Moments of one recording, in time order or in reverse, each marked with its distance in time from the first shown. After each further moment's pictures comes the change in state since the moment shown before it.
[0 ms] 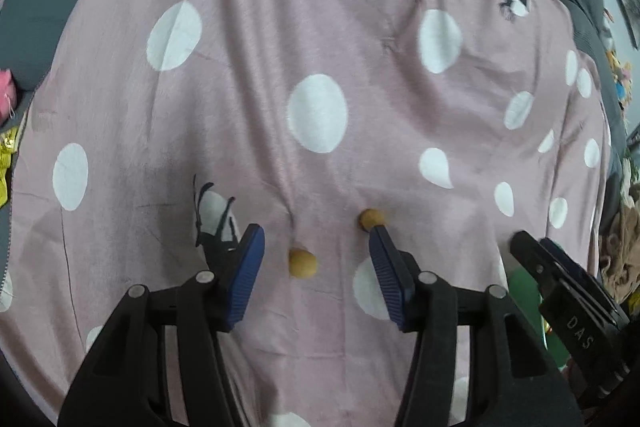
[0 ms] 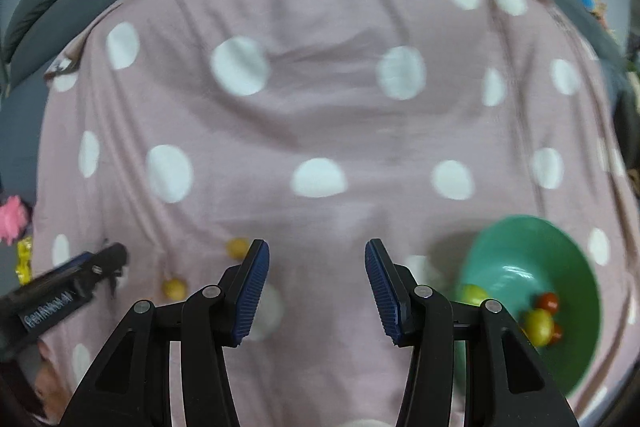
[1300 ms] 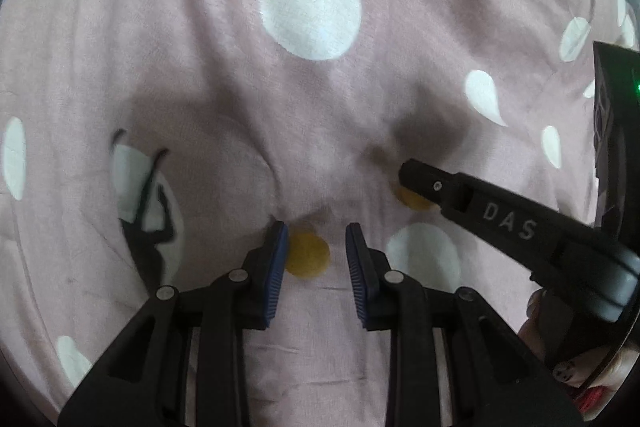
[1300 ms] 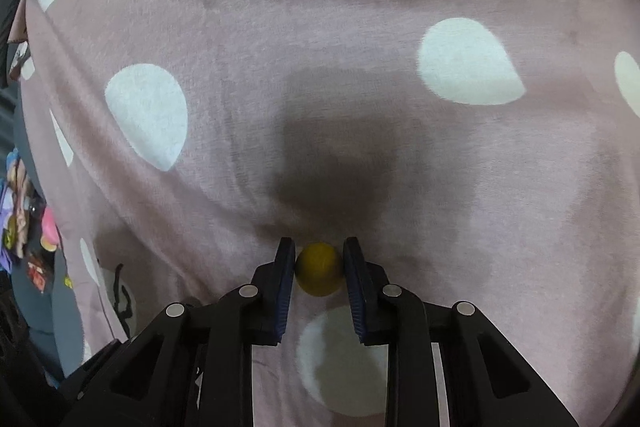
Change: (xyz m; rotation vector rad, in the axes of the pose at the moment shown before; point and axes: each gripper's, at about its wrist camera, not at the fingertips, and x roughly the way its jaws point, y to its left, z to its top) left arm 0.095 -0.011 -0.014 0.042 0.255 0.029; right arm 0.142 0.029 -0.022 0.140 0.389 0.285
